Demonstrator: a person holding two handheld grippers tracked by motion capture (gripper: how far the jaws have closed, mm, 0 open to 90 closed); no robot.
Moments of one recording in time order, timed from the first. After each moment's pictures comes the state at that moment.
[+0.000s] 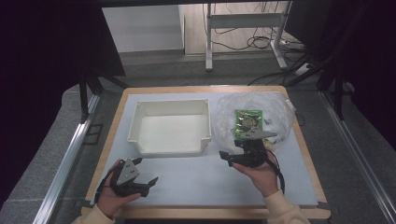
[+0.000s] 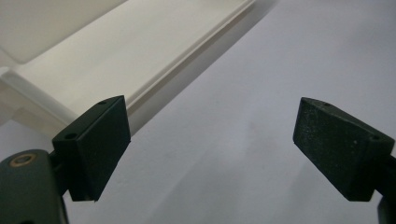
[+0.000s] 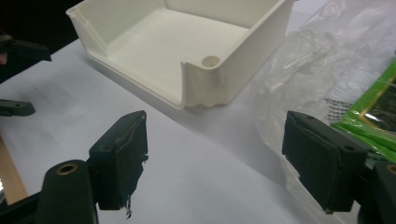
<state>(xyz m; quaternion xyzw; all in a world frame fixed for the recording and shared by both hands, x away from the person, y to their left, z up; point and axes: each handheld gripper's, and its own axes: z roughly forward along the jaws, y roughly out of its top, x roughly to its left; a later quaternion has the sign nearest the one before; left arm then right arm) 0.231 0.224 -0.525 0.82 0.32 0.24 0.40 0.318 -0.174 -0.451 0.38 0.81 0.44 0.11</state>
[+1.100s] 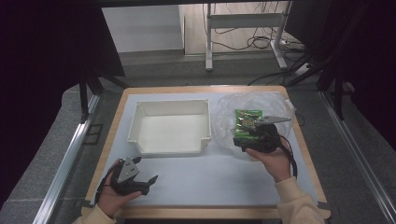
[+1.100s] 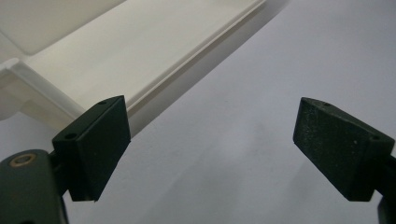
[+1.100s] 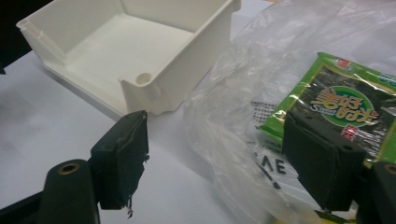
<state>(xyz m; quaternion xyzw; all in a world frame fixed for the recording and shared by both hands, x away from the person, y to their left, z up) 0.234 0.225 -0.525 0.82 0.34 0.25 0.38 0.350 -0.208 -0.428 0.41 0.80 0.42 0.13</state>
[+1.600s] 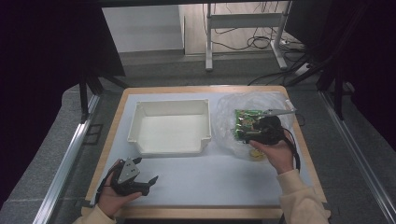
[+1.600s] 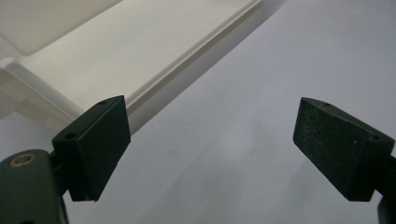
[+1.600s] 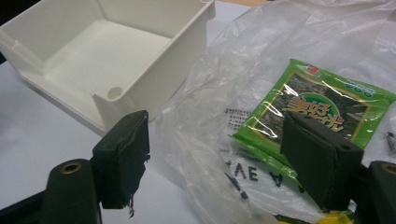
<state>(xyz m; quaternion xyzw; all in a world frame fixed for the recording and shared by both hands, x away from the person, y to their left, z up) 0.233 0.225 -0.525 0.82 0.34 0.25 0.38 0.369 -0.217 -0.419 0.43 0.80 0.40 0.14</state>
